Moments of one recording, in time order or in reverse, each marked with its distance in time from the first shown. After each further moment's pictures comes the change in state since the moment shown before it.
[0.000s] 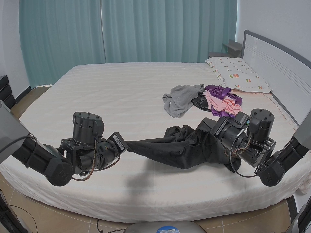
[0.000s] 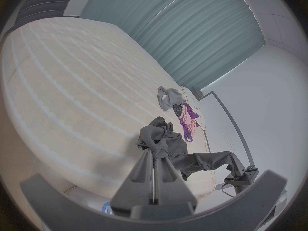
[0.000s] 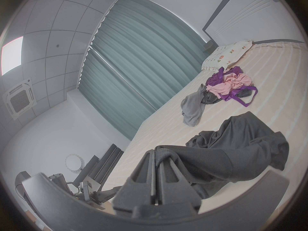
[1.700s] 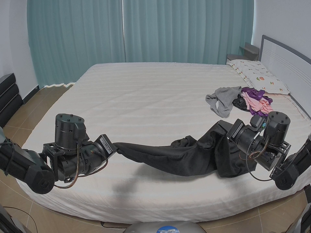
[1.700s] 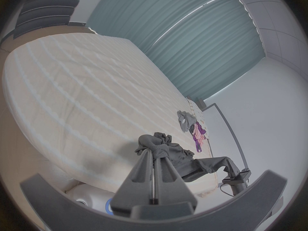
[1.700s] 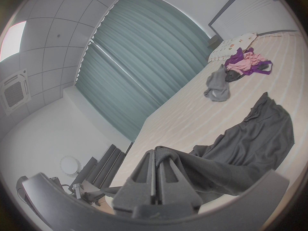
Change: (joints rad) left arm 0.008 -0.148 0.123 0.000 0.011 0.004; right arm -0.050 -0.117 0.137 -0.004 0.006 0.004
